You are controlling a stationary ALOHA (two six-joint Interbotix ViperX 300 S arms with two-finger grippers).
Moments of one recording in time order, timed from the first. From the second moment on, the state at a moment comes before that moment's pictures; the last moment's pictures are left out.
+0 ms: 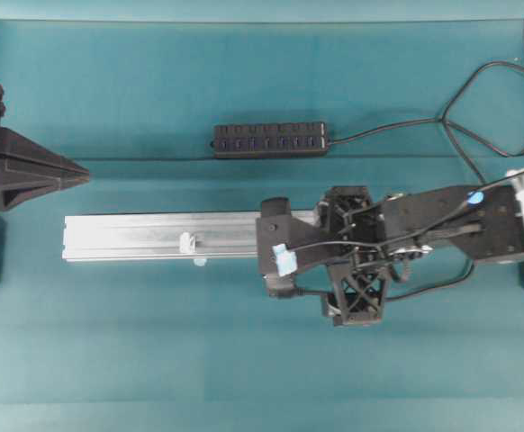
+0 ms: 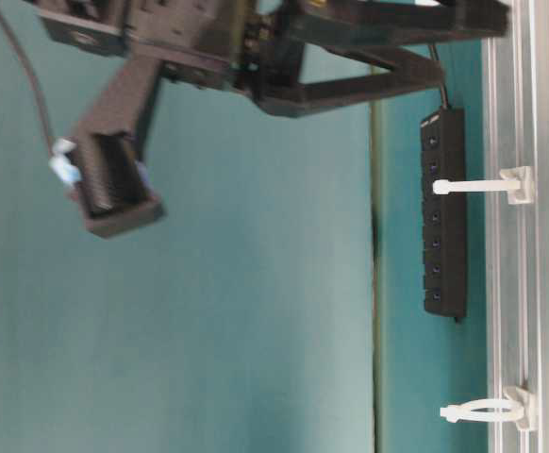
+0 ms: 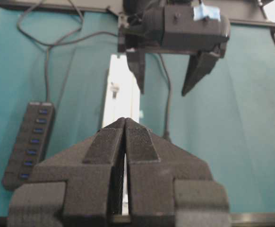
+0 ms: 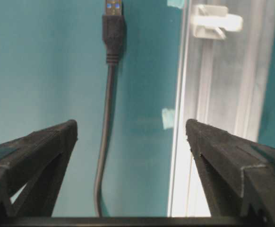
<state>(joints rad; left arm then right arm) 0.06 -0.93 0.94 0.01 0.20 -0.04 0.09 0.06 0.43 0.00 0.82 0.03</state>
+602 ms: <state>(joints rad) 0.06 -0.94 0.97 0.01 0.20 -0.04 0.11 0.18 0.43 0.00 0.73 0.18</state>
